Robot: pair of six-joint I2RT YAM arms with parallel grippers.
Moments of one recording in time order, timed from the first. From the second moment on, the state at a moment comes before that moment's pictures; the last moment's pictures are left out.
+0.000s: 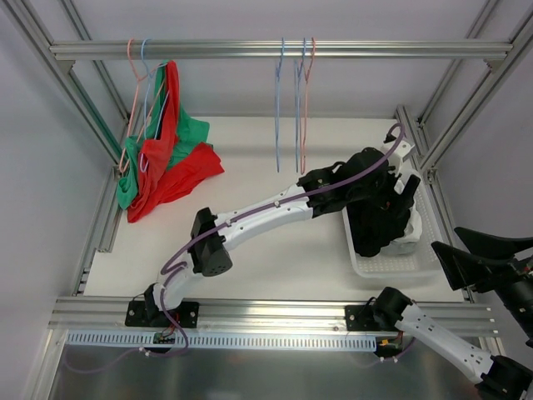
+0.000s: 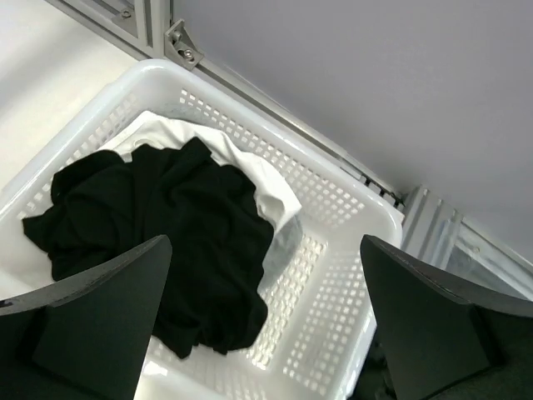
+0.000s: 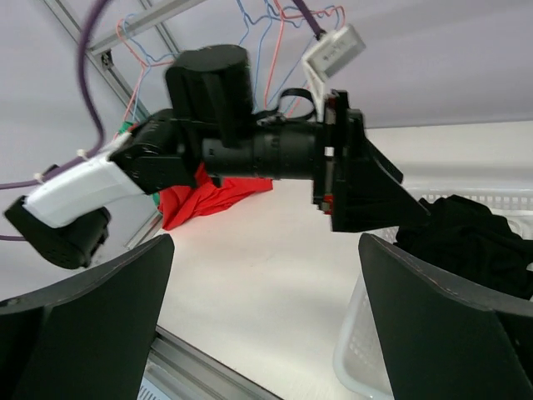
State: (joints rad) left arm -1.18 2.27 2.40 -0.45 -0.05 -0.33; right arm 0.87 0.22 1.43 -1.04 0.36 0.36
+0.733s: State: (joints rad) left arm -0.97 1.48 2.01 -0.89 -0.60 -0.33; right arm 0.87 0.47 1.31 -0.91 0.16 0.34
